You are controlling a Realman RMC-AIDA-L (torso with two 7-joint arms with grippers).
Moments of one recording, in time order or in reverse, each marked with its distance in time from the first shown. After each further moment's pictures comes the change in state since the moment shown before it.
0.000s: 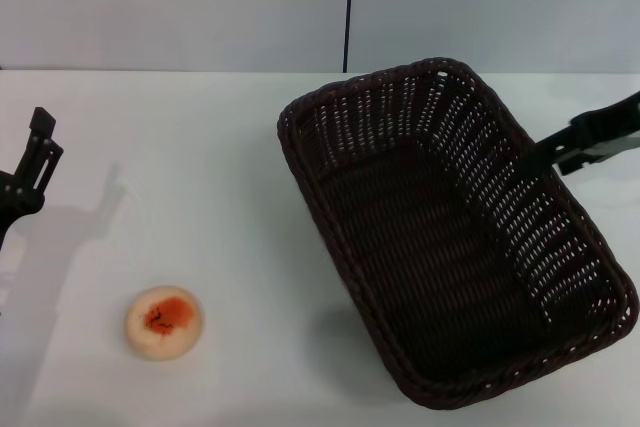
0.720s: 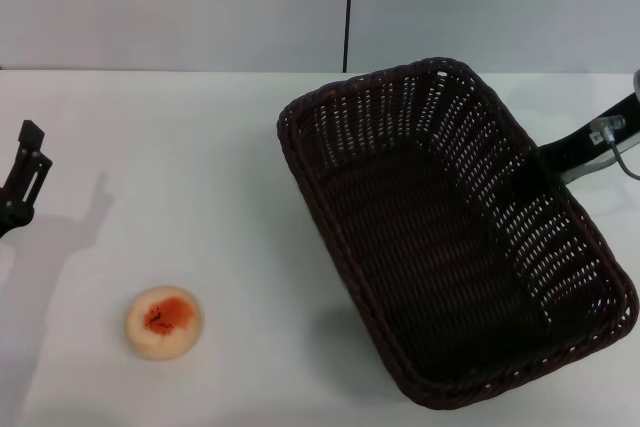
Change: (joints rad) left arm 0.026 0.001 0.000 0.000 -0.006 0.000 -0.001; right arm 0.016 0.061 -0.119 0.042 -0.059 0.112 0.028
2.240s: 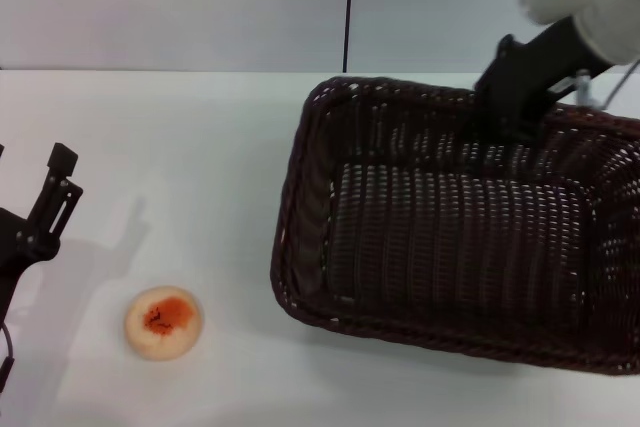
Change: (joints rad) left arm 0.045 -0.003 0.141 -0.012 0.008 0.141 -0.056; right arm 0.046 0.032 -0.213 -0.240 0.076 -0.014 -0.784
